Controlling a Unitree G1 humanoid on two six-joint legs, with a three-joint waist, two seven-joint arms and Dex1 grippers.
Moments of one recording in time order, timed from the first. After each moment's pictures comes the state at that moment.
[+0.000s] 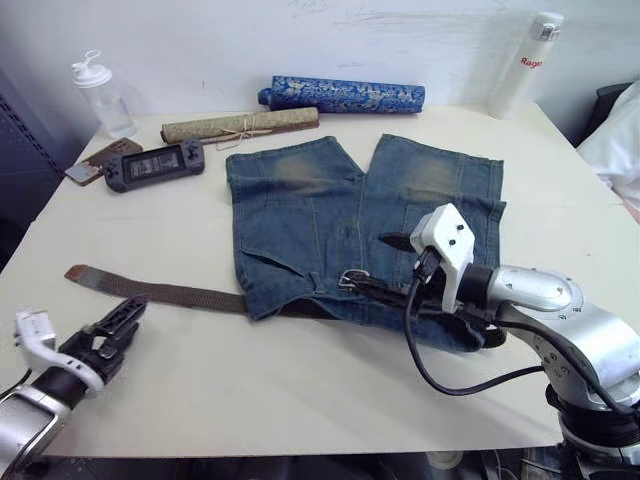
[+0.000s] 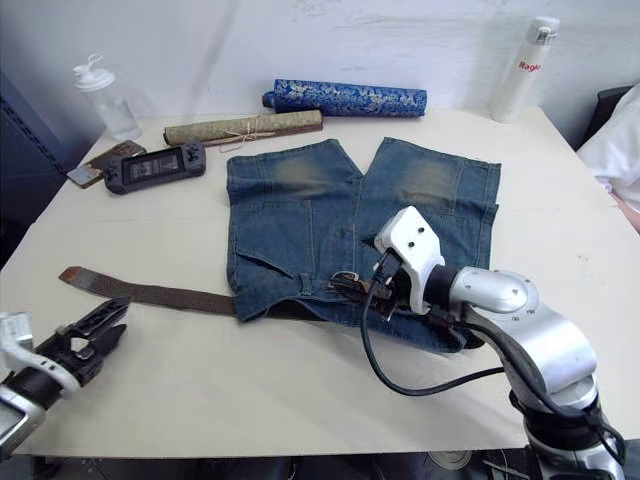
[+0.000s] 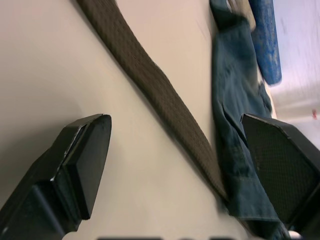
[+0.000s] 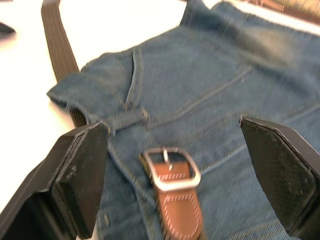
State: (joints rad) left arm 0.31 0.61 0.70 -0.31 -1.91 0.90 0.35; right arm -0.42 -0.61 0.00 -0.67 0.52 0.96 0.62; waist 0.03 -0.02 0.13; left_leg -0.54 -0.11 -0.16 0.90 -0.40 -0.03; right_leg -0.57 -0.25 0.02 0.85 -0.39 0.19
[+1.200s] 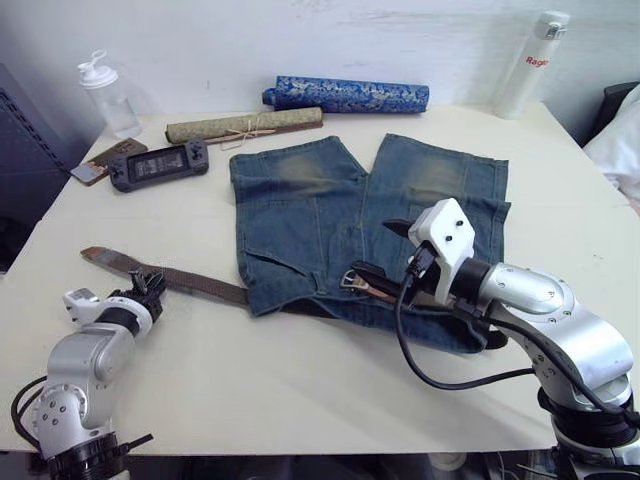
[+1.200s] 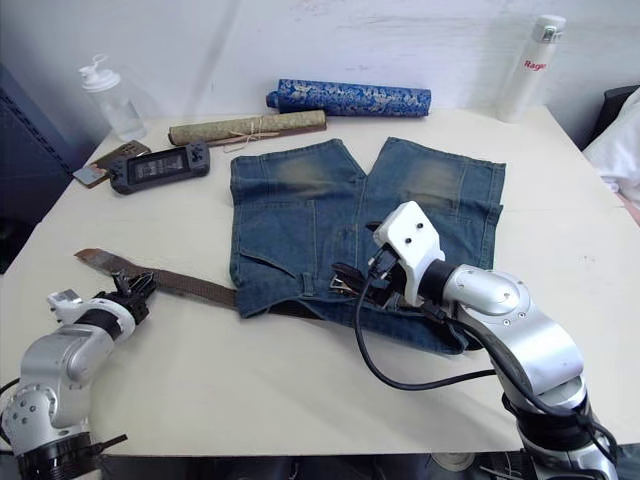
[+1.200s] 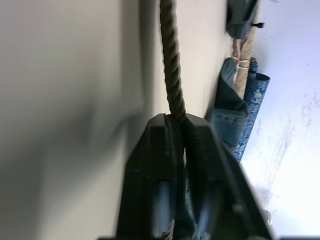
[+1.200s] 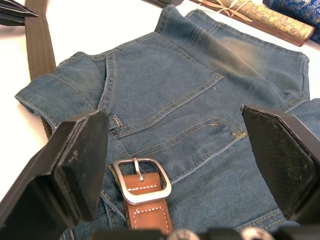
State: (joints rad) left arm -0.12 0.34 0.57 -0.11 -1.90 0.51 0.75; right arm -0.40 -0.59 0.04 -0.66 0.44 0.86 0.52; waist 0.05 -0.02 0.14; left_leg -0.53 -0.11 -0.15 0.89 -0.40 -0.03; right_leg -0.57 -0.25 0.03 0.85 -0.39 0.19
